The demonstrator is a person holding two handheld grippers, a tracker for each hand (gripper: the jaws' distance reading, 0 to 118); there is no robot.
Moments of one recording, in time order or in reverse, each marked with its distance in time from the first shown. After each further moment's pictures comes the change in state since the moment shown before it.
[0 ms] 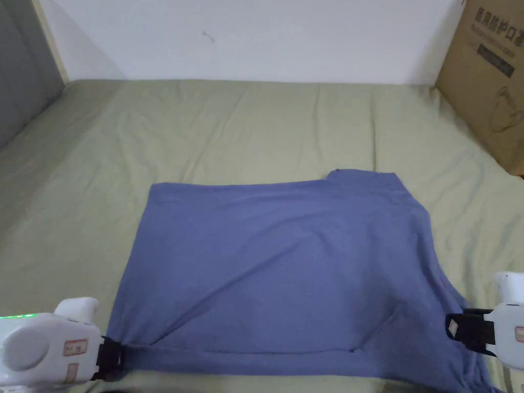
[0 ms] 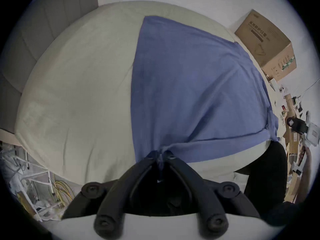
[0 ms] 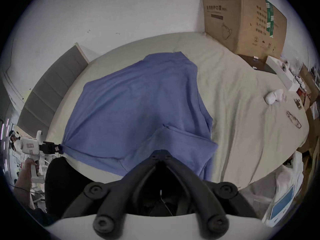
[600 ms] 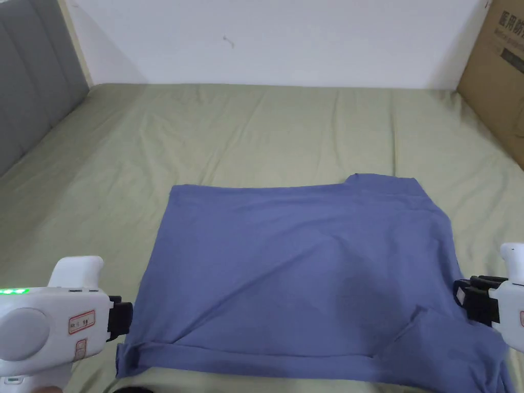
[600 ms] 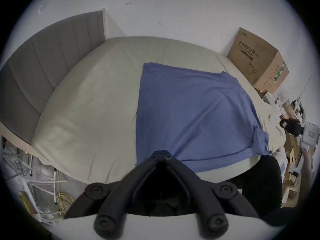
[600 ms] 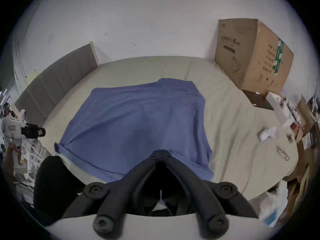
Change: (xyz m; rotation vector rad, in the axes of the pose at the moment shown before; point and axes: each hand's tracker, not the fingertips) left arm 0.031 0.015 0.076 0.210 0.049 -0.017; right arm -0.055 0.025 0.028 0.170 -0.037 0.193
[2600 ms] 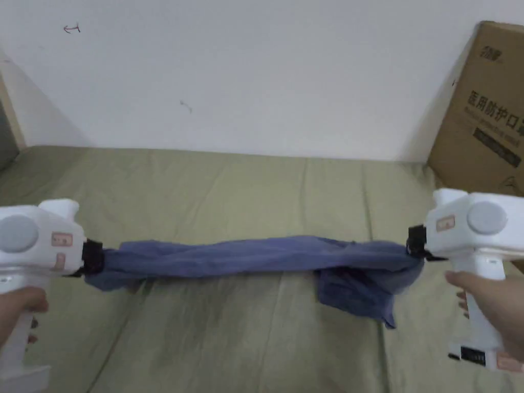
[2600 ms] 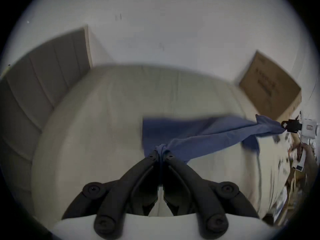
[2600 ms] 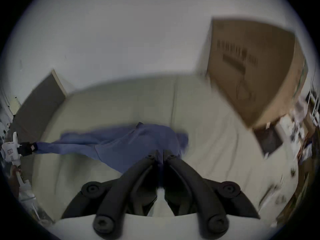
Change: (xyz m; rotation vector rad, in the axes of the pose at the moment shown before) left arm -0.006 0.272 -0.200 0.039 -0.037 -0.023; right arm 0.100 0.242 -0.251 -0.114 -0.102 -0.157
